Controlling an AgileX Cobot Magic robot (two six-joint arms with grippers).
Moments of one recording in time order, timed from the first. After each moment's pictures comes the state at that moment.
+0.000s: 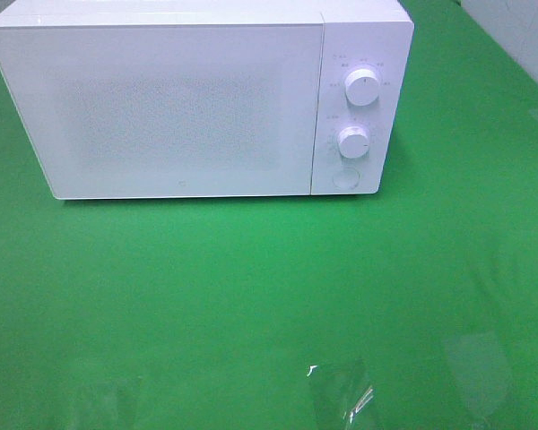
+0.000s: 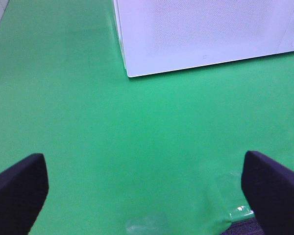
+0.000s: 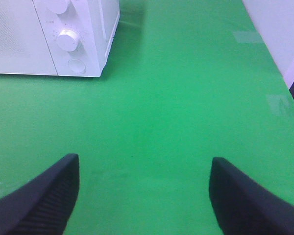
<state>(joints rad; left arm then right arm) -0.10 0.00 -0.52 -0.08 1.08 0.11 0.10 0.00 -0.49 -0.07 0.97 0.08</state>
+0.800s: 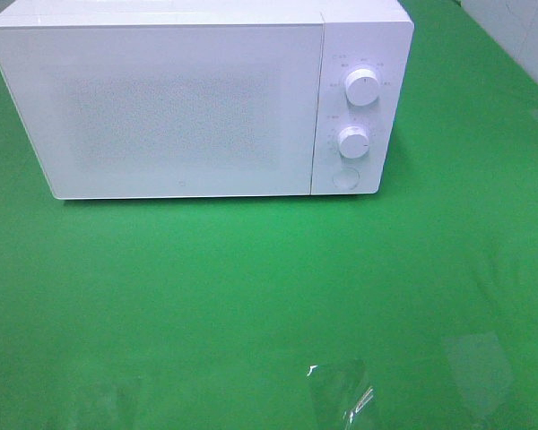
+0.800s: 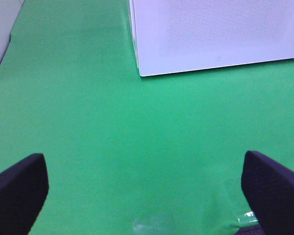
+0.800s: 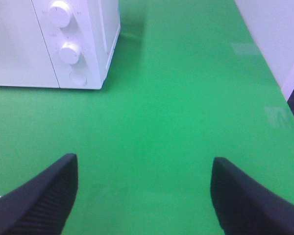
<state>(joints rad) -0.04 0.00 -0.52 -0.08 1.08 0.11 0.10 0.00 -0.51 -0.07 0.93 0.08</state>
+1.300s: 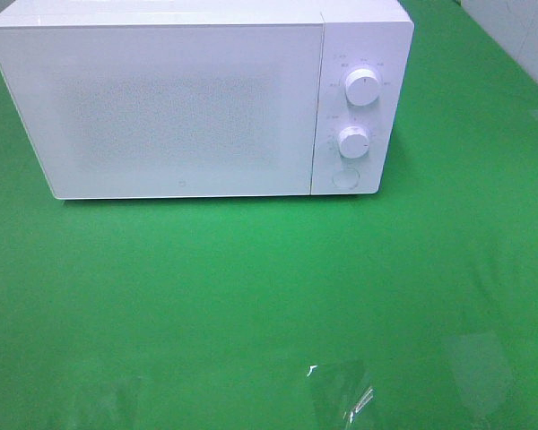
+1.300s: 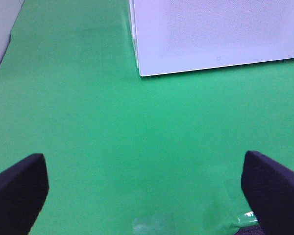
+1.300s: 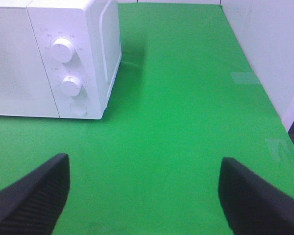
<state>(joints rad) -0.04 0.00 -0.52 -0.08 1.08 0.11 0.10 0.11 -0.51 -0.08 0.76 0.08</state>
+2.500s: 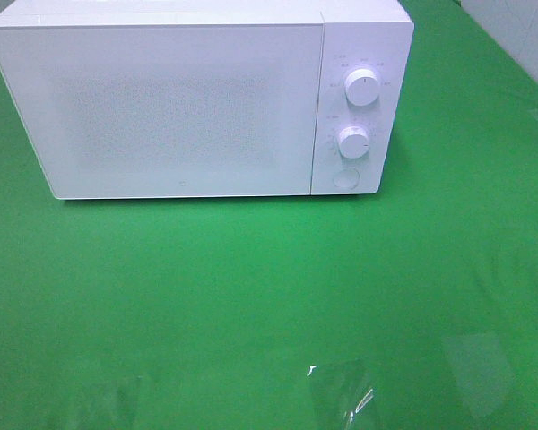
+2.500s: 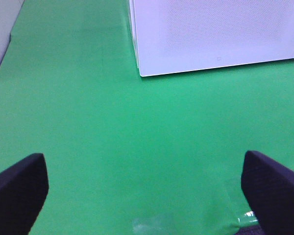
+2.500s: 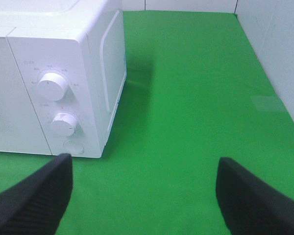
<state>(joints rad) -0.04 0.00 -0.52 -0.08 1.08 0.11 0.10 0.65 -0.49 -0.07 0.21 0.08</state>
